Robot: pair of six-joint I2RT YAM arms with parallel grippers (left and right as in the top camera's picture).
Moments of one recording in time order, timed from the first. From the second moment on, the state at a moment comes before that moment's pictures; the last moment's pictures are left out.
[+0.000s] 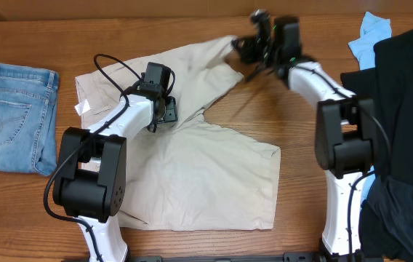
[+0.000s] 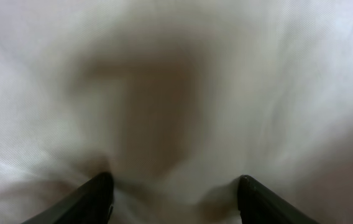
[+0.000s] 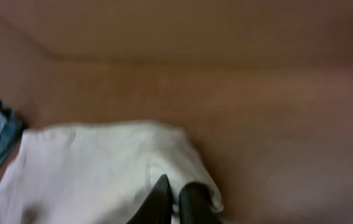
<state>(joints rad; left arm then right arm) -0.24 2.01 1.28 -0.51 -0.13 -0.37 0.15 2.35 1.79 0.03 -0.59 0.25</state>
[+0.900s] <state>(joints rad) -0.24 2.01 1.28 -0.52 -0.12 -0.37 0.13 2.35 1.90 -0.73 -0.46 0.14</state>
